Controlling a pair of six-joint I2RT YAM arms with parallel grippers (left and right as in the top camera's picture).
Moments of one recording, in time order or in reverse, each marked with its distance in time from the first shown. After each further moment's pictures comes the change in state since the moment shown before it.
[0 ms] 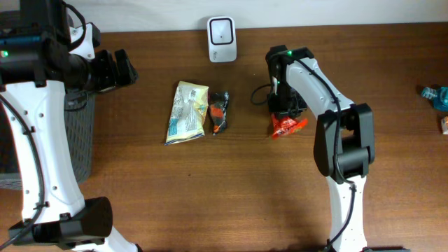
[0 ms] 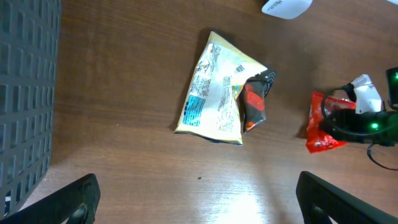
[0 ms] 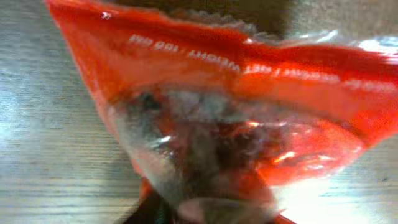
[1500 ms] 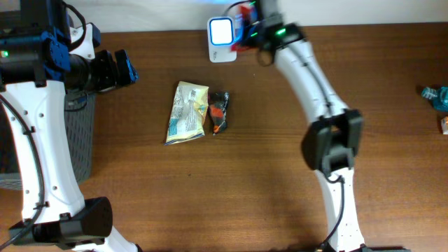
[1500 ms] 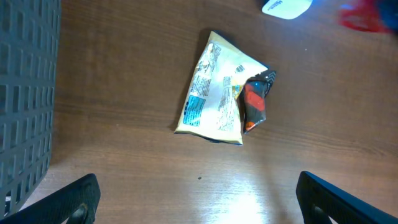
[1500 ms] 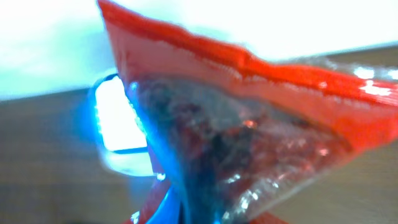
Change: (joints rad) left arm 0.000 0.000 0.000 0.000 0.000 0.000; right arm 0.010 0.131 0.543 0.483 -0.050 0.211
